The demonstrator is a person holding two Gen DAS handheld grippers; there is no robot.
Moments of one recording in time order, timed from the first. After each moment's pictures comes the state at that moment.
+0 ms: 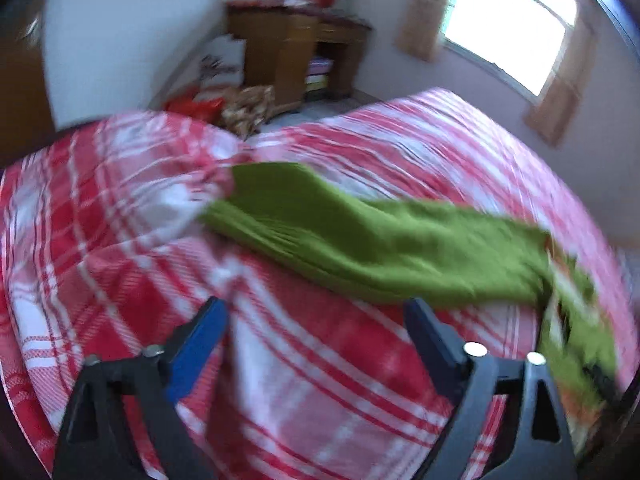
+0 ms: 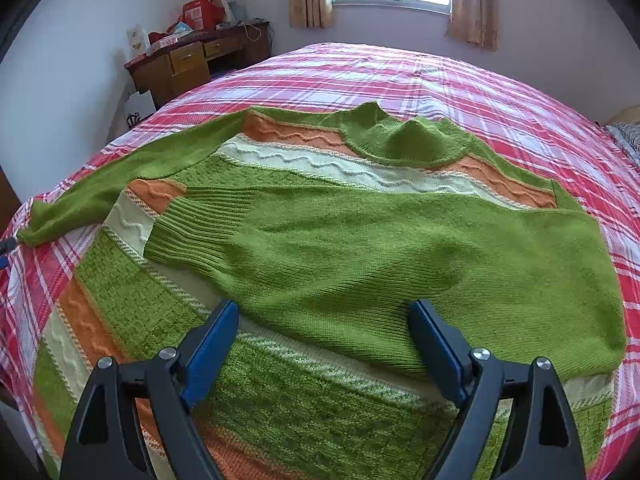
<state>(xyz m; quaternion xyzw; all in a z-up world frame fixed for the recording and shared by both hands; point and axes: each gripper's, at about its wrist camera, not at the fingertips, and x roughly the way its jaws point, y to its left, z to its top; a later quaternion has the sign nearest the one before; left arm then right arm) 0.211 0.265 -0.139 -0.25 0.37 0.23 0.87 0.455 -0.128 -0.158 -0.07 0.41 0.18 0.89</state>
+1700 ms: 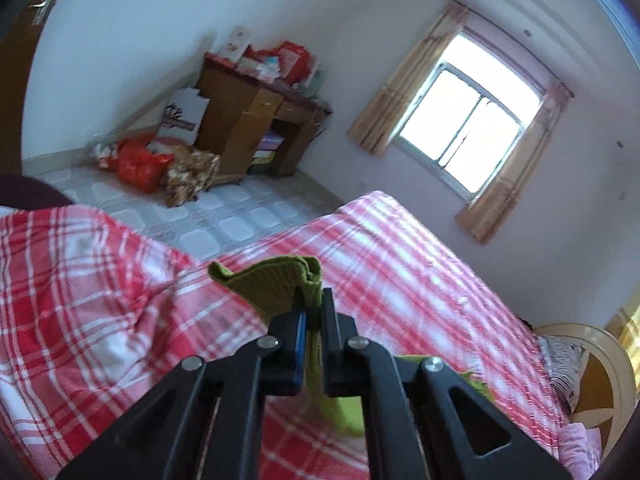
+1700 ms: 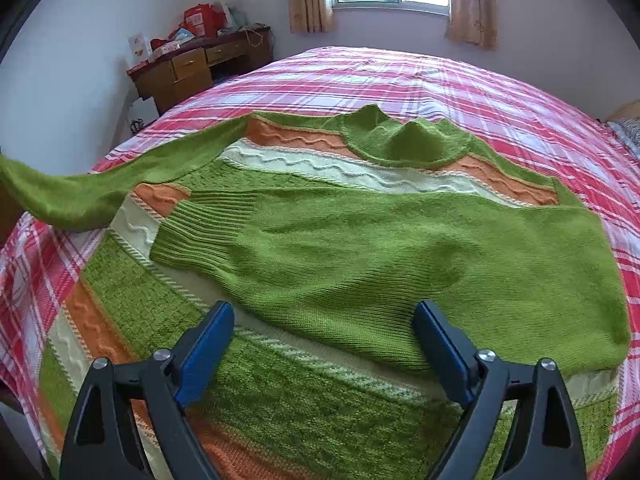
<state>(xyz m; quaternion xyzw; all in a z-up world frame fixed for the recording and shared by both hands) 0.244 0.281 -0.028 -0.31 0.19 0.14 0.92 0.454 -0.134 -0.156 -0.05 0.41 0.19 0.89</state>
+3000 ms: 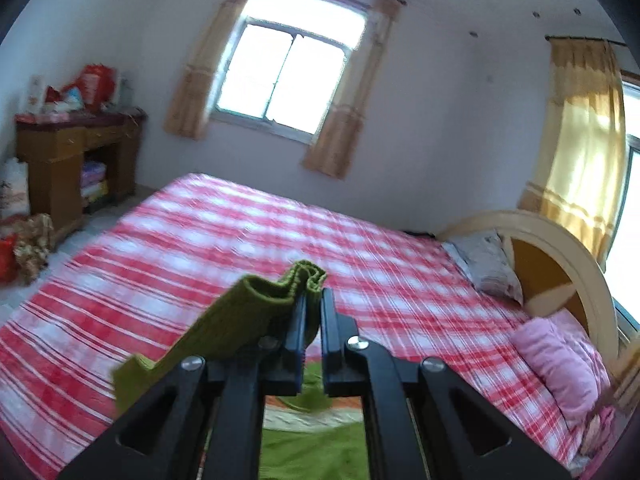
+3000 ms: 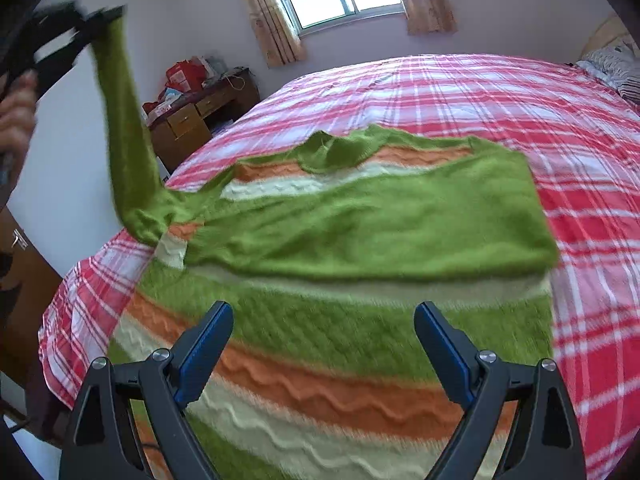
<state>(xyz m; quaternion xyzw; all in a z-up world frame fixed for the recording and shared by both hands) 0.387 0.003 0.048 -0.16 0.21 -0.11 0.96 0.389 -0.232 -0.127 0.07 0.39 0.19 0.90</state>
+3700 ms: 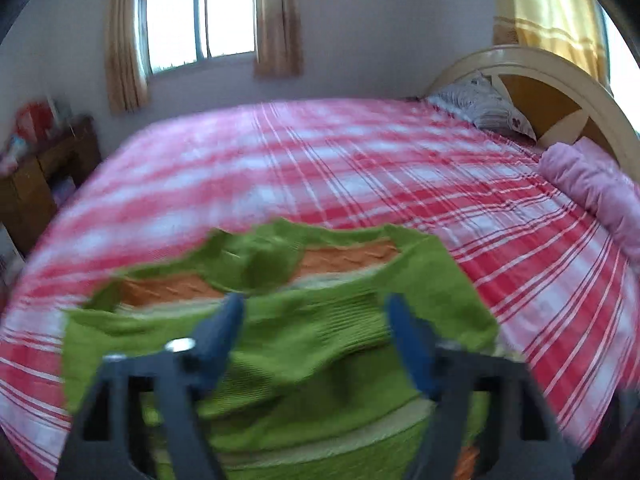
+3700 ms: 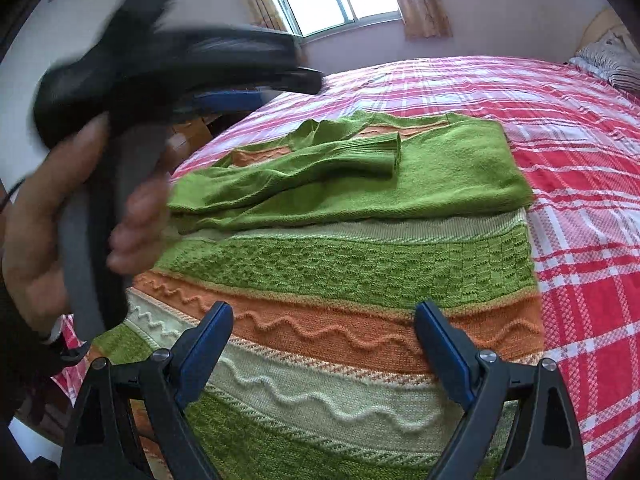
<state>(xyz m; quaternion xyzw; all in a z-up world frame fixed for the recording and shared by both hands) 0.362 -0.140 -0.070 0.06 0.31 -0.12 0.94 0.357 -0.257 -0.157 0.08 0.36 0.20 0.91</state>
